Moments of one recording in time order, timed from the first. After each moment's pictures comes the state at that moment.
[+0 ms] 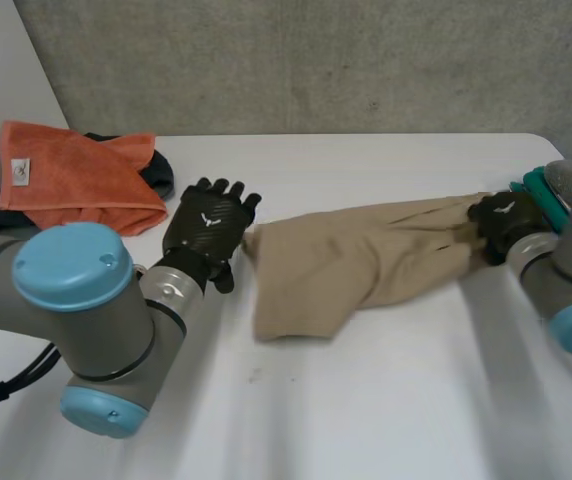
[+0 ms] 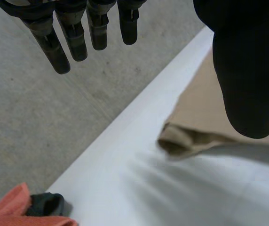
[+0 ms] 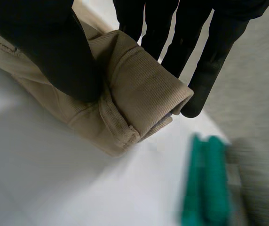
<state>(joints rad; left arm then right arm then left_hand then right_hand) 4.13 -2.02 -1.60 3.54 -1.60 3.58 1.73 -0.95 1.39 -0.19 1.49 2.50 0.19 0.20 0.21 0.20 0.04 1.06 1.14 1.15 1.19 0.95</state>
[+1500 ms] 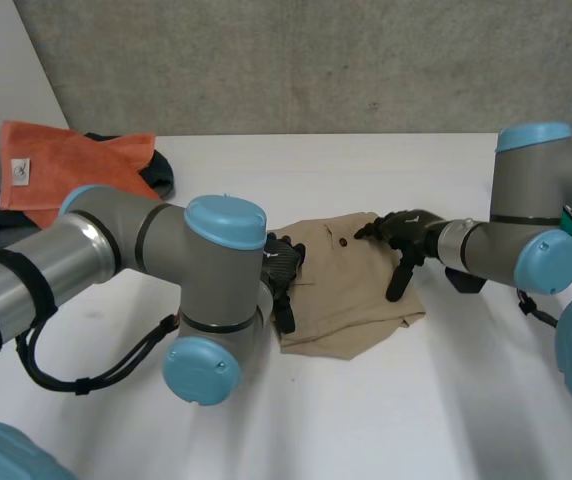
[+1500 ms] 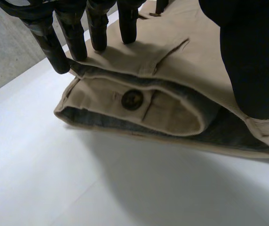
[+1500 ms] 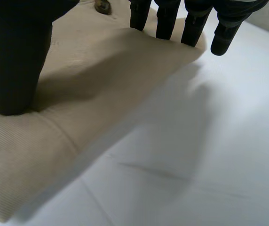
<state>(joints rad) 3.96 -2.46 -0.93 2.95 -1.76 3.36 1.86 -0.51 0.57 0.56 1.21 2.71 0.20 0.21 0.21 0.20 0.05 0.19 0.19 0.21 0.21 0.04</state>
